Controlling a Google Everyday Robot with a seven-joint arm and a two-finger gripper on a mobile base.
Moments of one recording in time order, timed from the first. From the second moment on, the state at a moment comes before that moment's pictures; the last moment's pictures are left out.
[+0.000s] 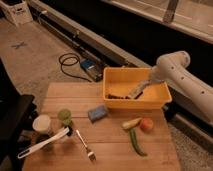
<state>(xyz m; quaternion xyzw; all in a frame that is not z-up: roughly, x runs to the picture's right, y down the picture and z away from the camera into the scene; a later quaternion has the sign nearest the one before) 0.281 -0.026 0.840 -0.13 -0.06 -0.07 0.99</state>
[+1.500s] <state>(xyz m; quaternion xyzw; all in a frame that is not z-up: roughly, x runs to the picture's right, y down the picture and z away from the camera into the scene) 0.268 0.013 0.863 -0.14 -0.10 0.02 0.98</state>
